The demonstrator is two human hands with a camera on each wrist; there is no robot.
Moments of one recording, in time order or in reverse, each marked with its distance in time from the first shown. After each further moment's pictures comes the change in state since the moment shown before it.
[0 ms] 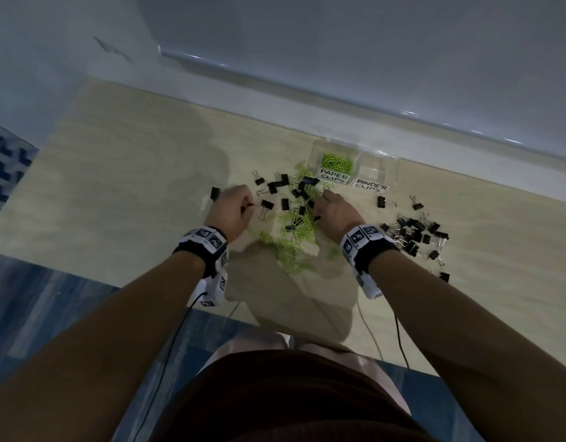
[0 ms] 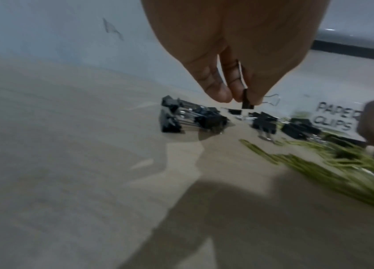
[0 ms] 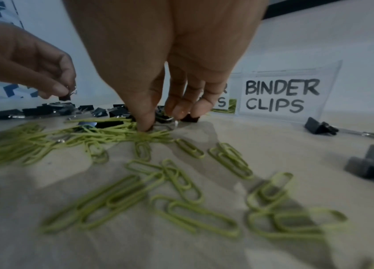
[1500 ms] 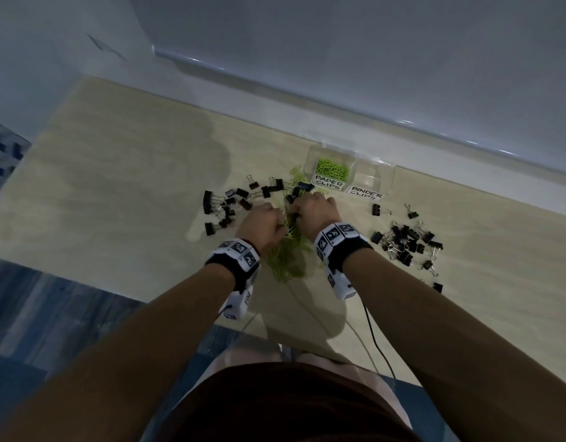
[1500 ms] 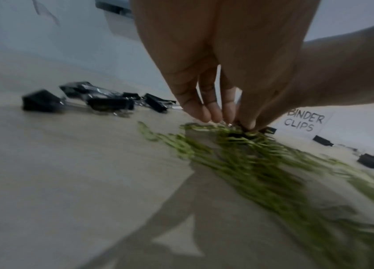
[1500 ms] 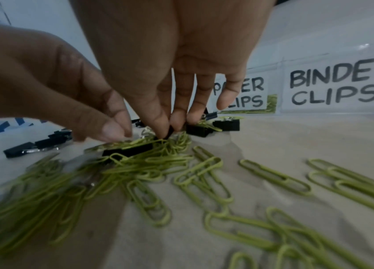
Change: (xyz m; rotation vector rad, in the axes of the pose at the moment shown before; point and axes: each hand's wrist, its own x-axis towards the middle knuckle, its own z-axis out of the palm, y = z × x) left_hand 0.007 0.061 0.038 0.083 -0.244 -0.038; right_hand 0.021 -0.032 -0.007 -0.075 -0.004 0.070
